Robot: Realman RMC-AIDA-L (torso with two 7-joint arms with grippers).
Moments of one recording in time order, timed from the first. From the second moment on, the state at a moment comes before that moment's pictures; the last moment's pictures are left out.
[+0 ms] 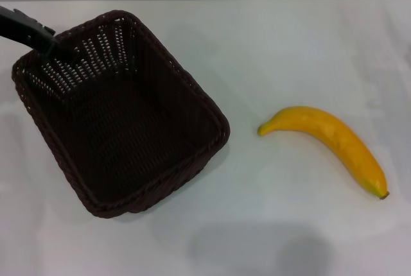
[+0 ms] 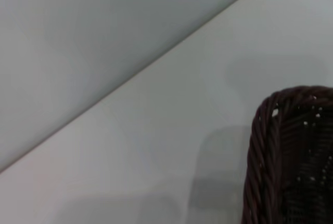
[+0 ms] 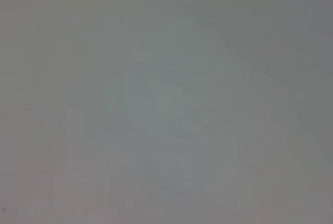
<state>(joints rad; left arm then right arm) -0.91 -1.88 0.73 0.63 -0.44 -1.20 1.18 0.58 2.03 -0.38 0.06 2.31 1.12 -2.73</state>
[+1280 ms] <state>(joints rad) -0.78 -1.82 0.62 0.59 -0.76 -1.31 1.24 0.56 2.03 -0.38 0.07 2.30 1.16 -2.72</state>
